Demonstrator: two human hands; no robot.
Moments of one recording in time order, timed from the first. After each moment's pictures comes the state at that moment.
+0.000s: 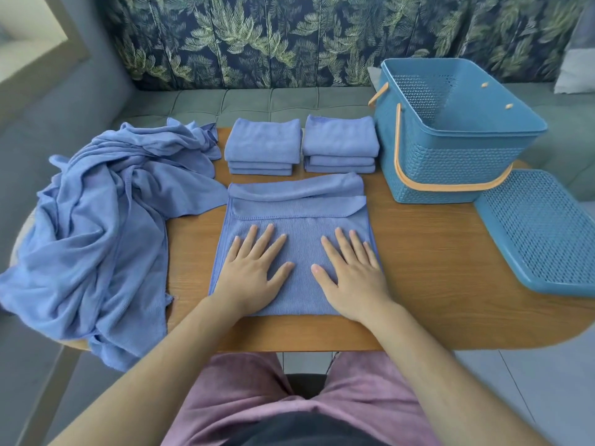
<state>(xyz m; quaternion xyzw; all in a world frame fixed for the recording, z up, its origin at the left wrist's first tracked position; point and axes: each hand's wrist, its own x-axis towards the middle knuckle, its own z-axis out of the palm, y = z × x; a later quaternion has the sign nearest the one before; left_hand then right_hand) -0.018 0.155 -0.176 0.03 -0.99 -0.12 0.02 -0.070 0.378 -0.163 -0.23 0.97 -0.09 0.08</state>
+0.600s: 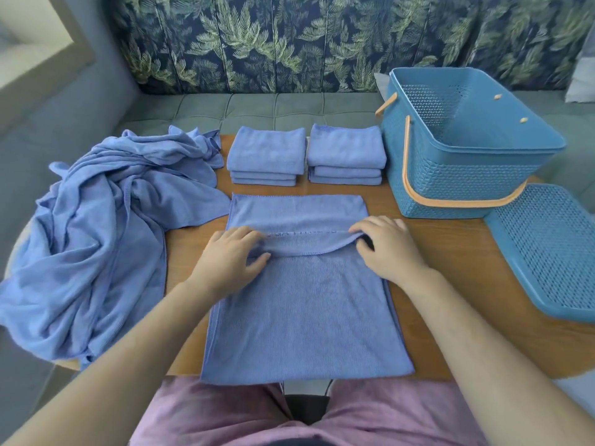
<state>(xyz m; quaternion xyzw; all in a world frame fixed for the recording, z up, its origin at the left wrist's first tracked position) -0.054 0.100 -0.150 -0.02 -0.99 -0.10 0.08 -0.172 0.410 -0.144 -0.29 0.94 -0.15 -0.05</state>
